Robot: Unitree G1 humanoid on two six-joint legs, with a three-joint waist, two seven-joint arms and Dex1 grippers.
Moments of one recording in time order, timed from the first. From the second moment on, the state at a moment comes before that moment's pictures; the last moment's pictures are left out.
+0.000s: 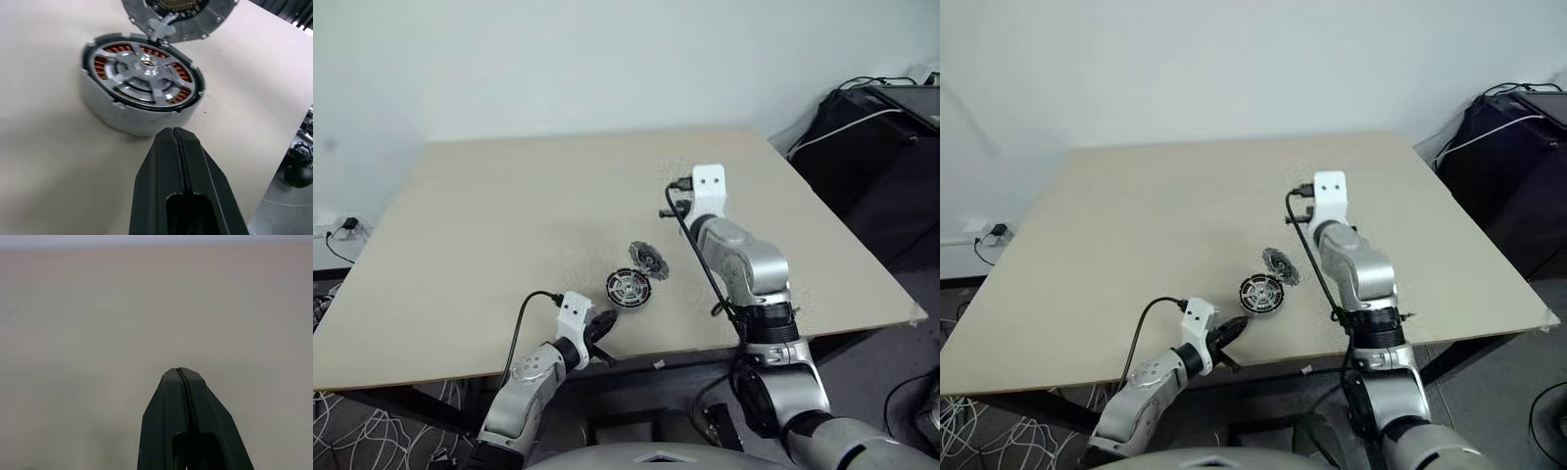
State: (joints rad) left arm 0.15 0.11 -0.25 -0.05 -0.19 0.29 -0.48; right arm -0.54 -0.16 0.00 0.03 0.20 0.86 -0.06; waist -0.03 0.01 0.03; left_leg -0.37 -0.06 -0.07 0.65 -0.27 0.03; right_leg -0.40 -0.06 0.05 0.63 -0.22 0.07
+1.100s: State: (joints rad) left arm 0.15 0.12 -0.25 -0.06 -0.19 0.29 -0.48; right arm -0.24 -0.13 0.08 -0.09 0.25 1.10 0.17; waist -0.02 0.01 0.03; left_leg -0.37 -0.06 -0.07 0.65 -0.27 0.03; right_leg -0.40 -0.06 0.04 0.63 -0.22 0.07
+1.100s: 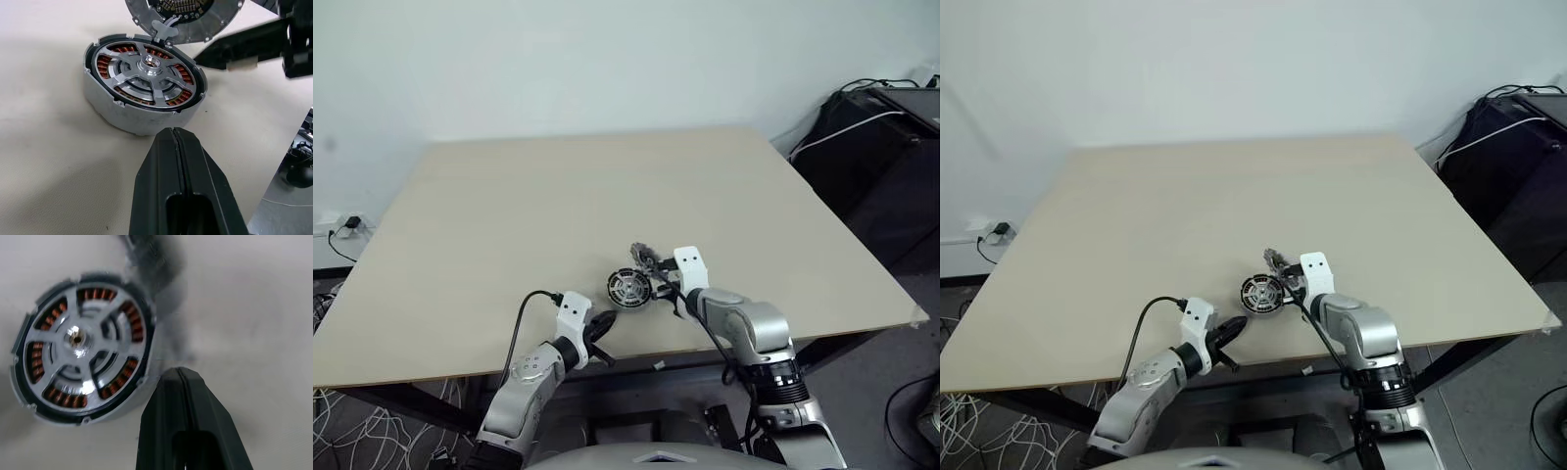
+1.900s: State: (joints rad) left arm 0.14 0.12 -0.25 -0.06 -0.19 0.29 -0.48; right arm -0.14 -0.07 0.03 -0.21 0.35 1.09 0.30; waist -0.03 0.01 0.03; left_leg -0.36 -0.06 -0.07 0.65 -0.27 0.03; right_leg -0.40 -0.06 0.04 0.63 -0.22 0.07
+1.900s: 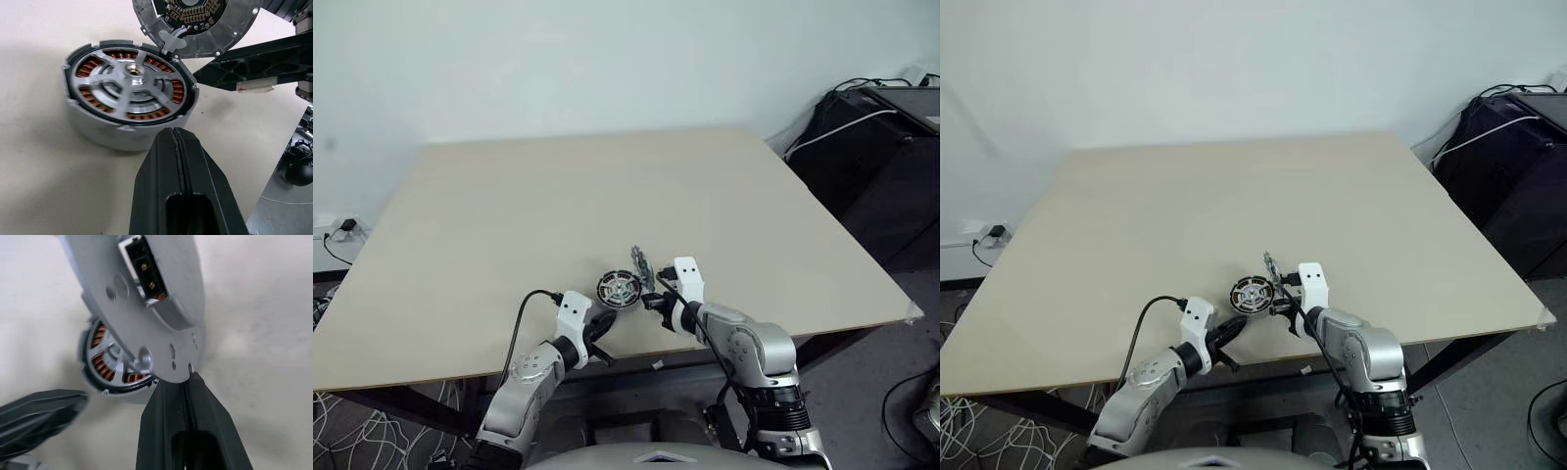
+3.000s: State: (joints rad) left arm 0.17 0.12 -0.23 -0.09 -0.20 0.30 -0.47; right arm -0.02 -0.32 0.05 -0.43 0.38 0.92 0.41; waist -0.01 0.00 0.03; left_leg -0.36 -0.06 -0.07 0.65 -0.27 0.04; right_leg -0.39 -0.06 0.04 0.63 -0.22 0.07
